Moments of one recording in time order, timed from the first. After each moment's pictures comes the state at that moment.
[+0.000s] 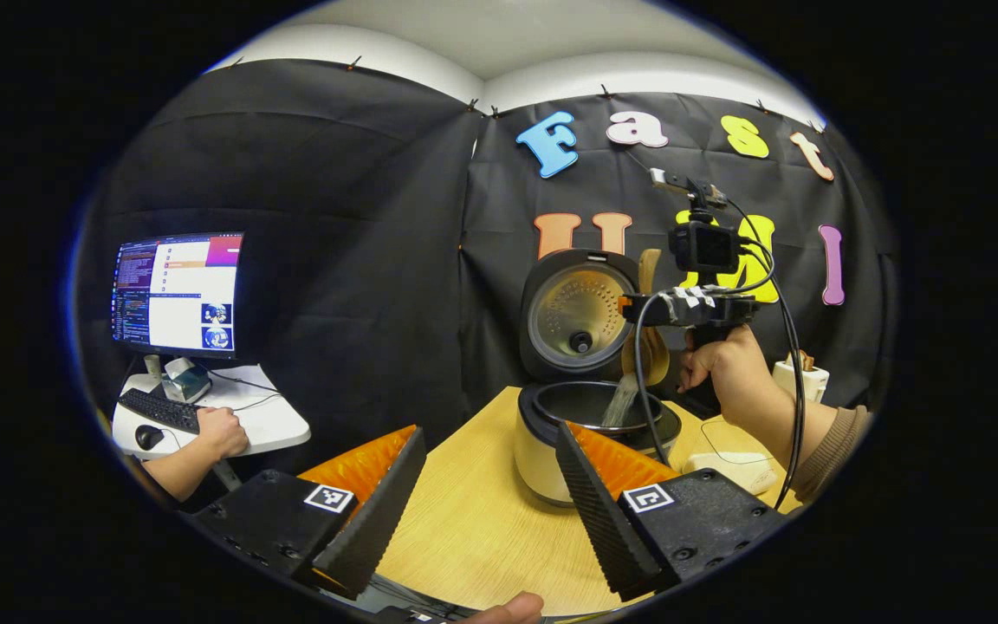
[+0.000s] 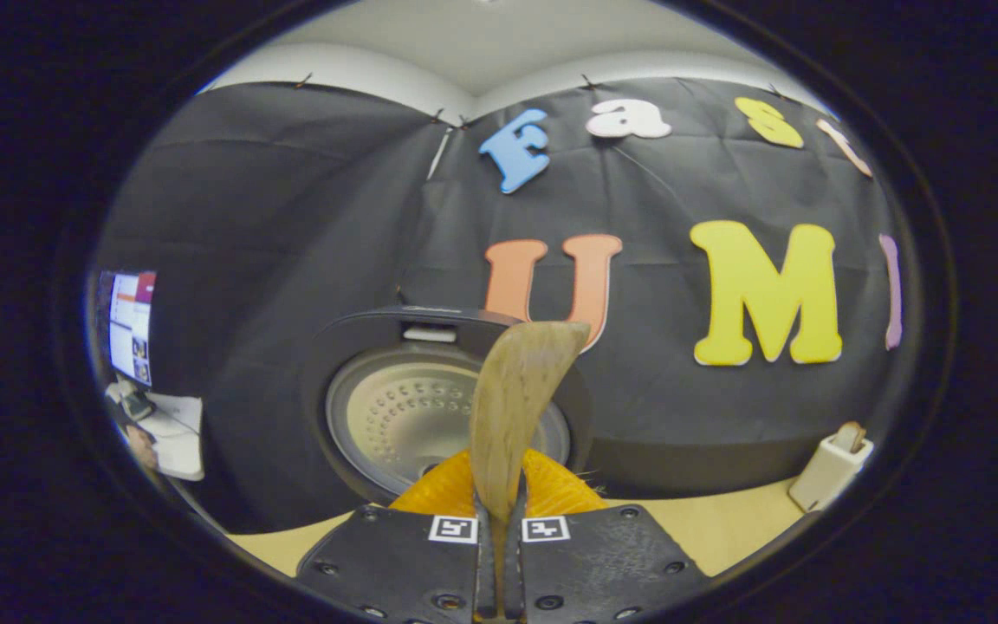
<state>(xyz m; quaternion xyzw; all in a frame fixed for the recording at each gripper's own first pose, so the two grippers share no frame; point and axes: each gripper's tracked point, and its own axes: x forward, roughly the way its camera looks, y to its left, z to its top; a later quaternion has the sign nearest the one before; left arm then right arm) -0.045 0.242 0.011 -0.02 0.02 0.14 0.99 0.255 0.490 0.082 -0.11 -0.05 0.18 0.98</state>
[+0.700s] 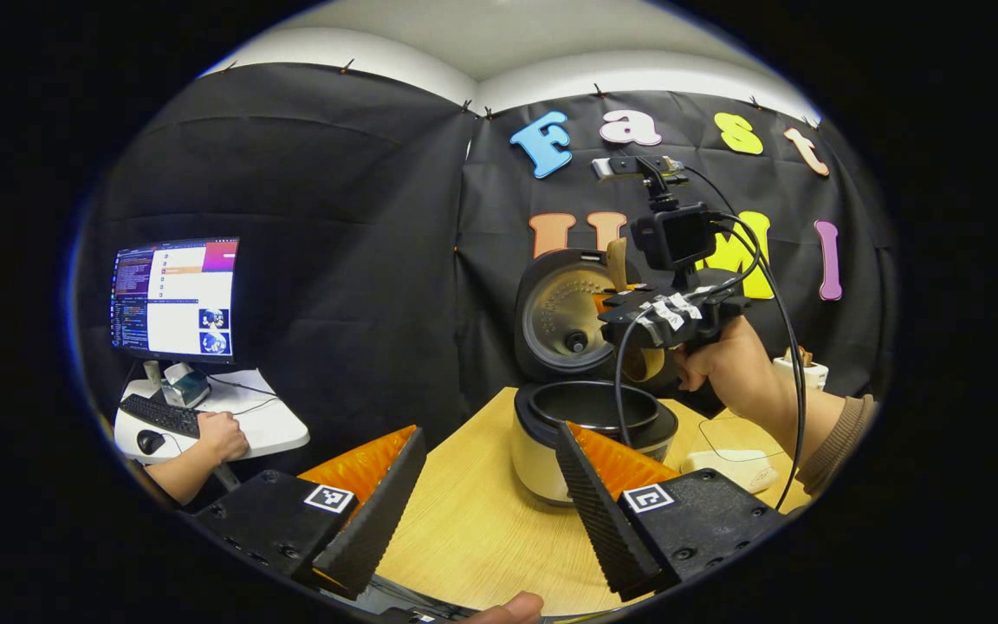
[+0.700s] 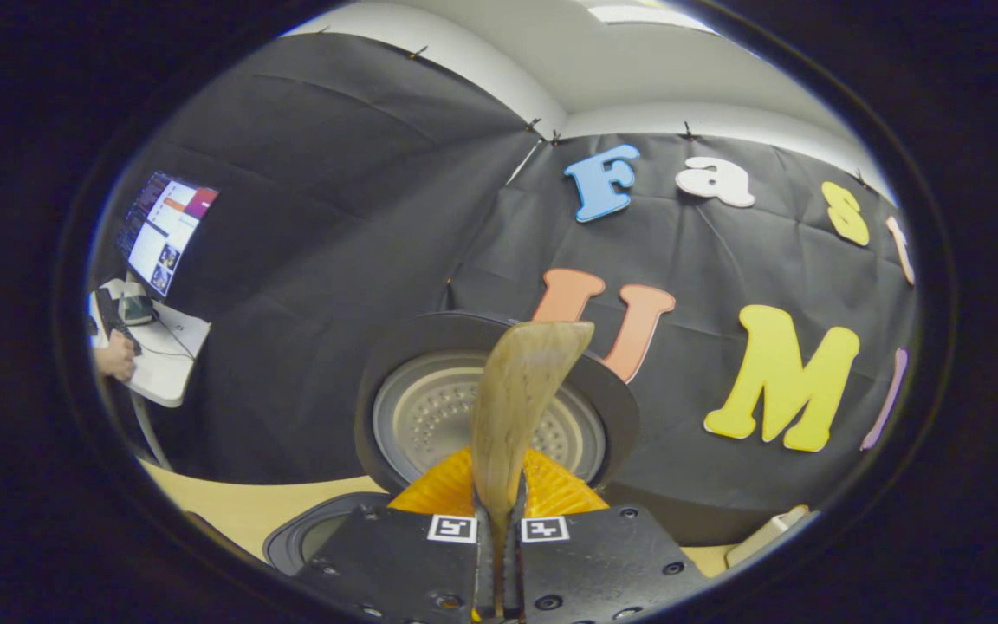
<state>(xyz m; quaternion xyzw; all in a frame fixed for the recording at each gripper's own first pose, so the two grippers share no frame) -0.045 0.238 0.012 -0.02 0.02 0.14 0.99 0.244 0.502 0.083 -0.21 -0.08 0.20 0.96</state>
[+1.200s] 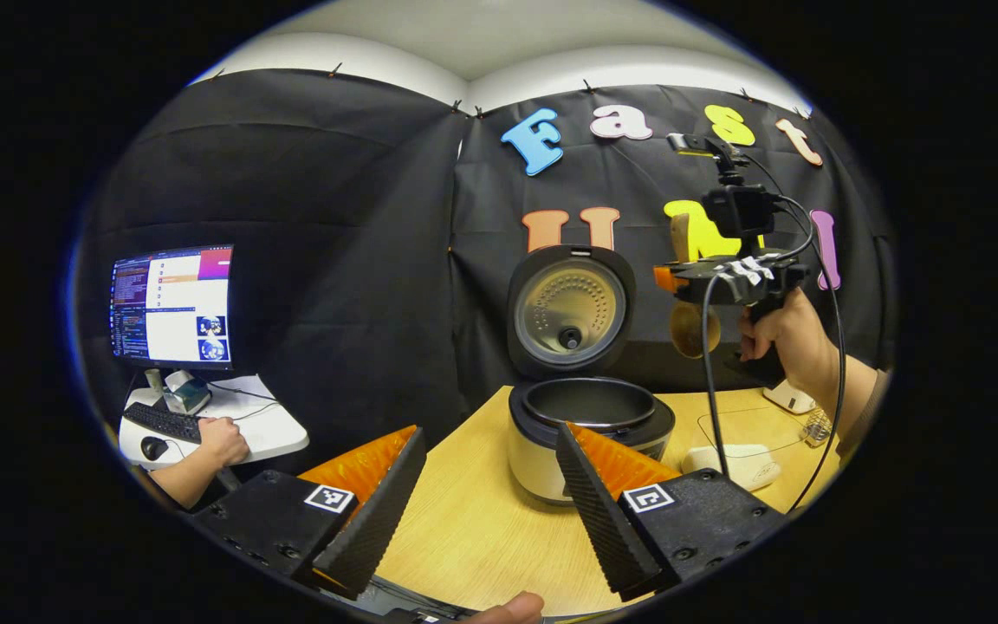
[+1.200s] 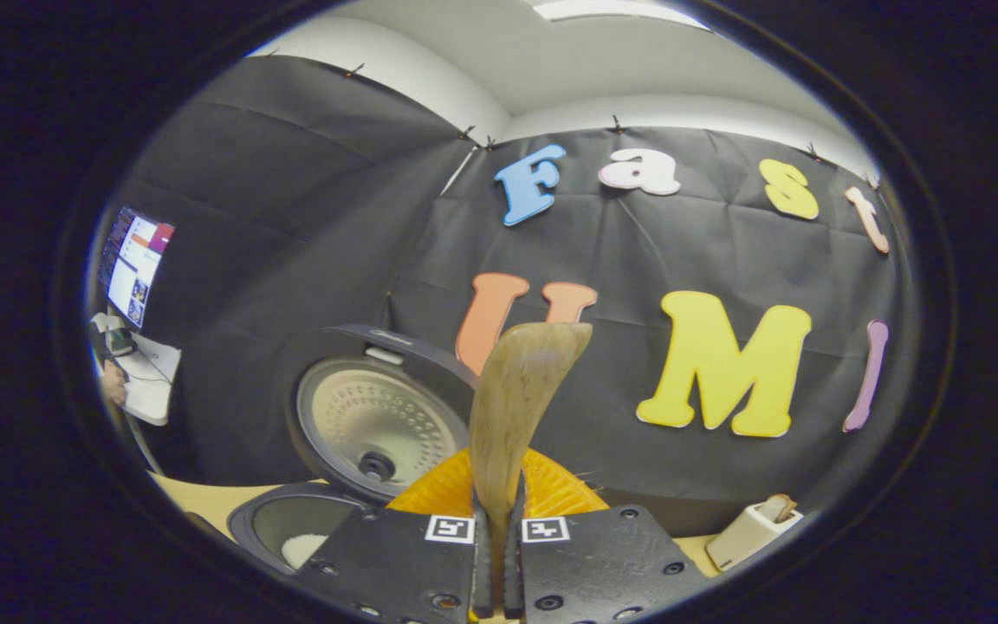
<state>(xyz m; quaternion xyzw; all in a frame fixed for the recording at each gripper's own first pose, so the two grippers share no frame) -0.040 0.221 0.012 0.00 0.02 0.13 0.99 0.236 0.380 0.129 -0.16 -0.09 0.13 0.97</state>
